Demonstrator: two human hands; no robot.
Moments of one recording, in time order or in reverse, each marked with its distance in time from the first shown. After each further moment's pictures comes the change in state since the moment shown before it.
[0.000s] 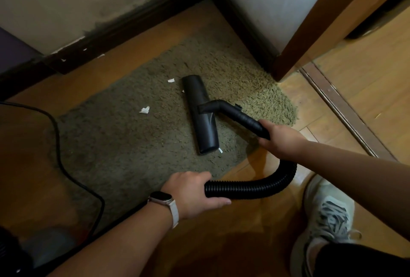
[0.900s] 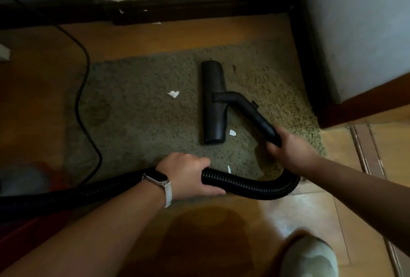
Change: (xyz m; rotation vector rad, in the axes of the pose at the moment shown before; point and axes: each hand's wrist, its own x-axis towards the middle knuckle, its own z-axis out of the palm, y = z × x) left_hand 0.035 -0.023 -0.001 -0.012 0.159 -0.198; right_hand 0.091 -0.016 -0.029 -0.090 -0.046 -0.211
